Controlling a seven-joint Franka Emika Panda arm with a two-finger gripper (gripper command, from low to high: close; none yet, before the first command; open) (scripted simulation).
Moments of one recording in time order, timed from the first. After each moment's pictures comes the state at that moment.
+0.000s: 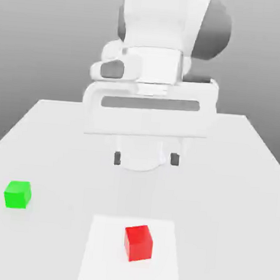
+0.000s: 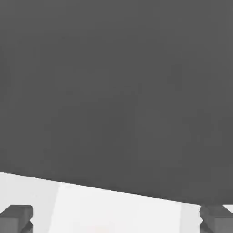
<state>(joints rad) 0.07 -0.16 -0.04 -2.61 0.01 2.65 0.61</state>
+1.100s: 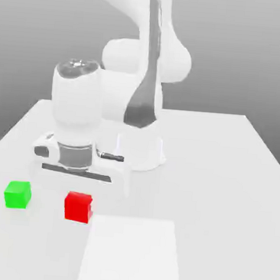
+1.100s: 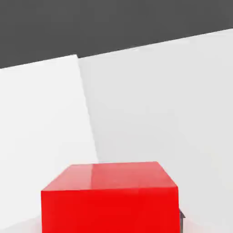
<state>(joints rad) -0.27 -0.01 -0.20 -2.72 -0.03 2.71 0.82</state>
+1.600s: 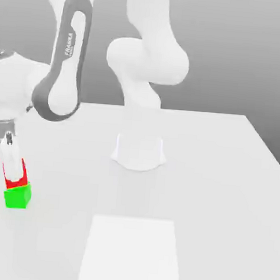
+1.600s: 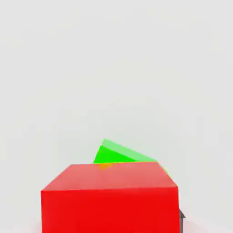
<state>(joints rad) -0.56 0.13 -0.28 -2.72 0.13 2.84 0.95</state>
